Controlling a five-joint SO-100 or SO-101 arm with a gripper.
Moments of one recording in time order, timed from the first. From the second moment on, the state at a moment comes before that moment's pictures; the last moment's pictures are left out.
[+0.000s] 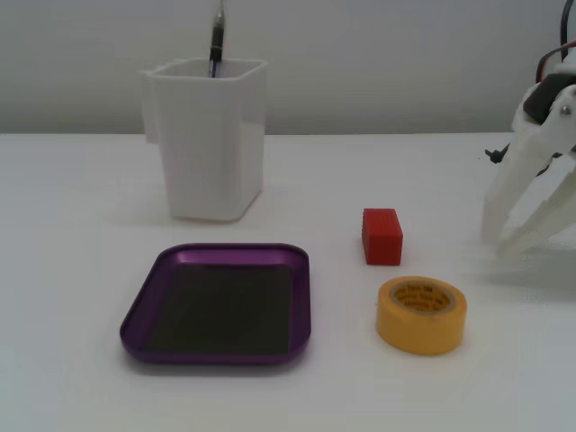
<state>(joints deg) -2.1 192.3 176.4 65.0 4.5</state>
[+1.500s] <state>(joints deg) 8.3 177.4 158.1 53.9 -6.0</state>
